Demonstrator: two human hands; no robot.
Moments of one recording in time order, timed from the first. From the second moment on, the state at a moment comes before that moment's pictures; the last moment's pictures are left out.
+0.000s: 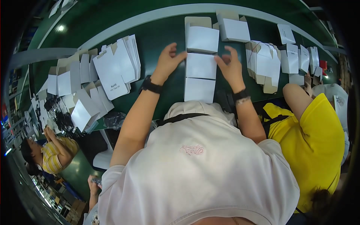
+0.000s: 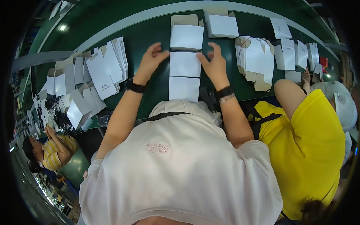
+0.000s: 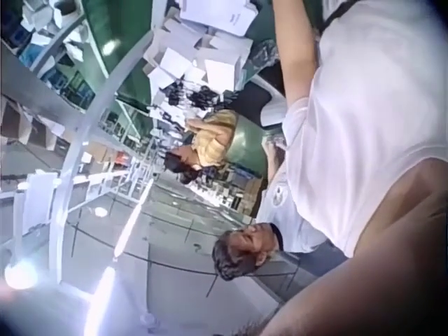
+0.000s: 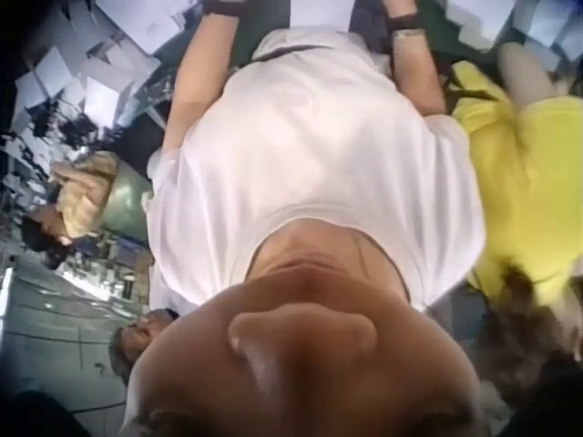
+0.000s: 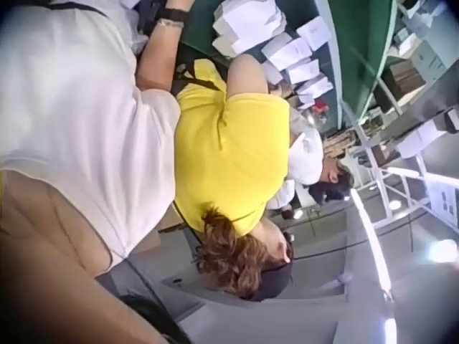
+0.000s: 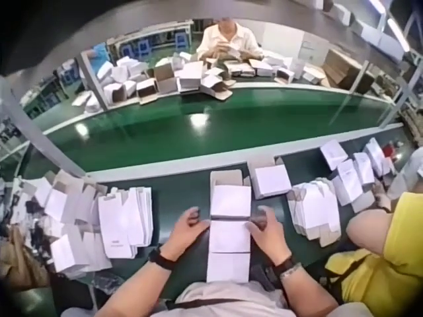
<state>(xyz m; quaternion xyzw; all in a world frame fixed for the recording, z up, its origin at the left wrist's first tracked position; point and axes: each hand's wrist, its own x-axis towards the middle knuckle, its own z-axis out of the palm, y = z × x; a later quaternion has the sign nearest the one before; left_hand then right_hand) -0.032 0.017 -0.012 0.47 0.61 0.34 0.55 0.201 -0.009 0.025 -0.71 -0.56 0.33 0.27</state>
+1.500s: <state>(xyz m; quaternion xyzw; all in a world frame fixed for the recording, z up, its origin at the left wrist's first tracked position) 0.049 -0.024 -0.007 0.49 0.63 0.23 0.55 0.267 0.003 0.041 -0.70 -0.54 0.30 0.36</state>
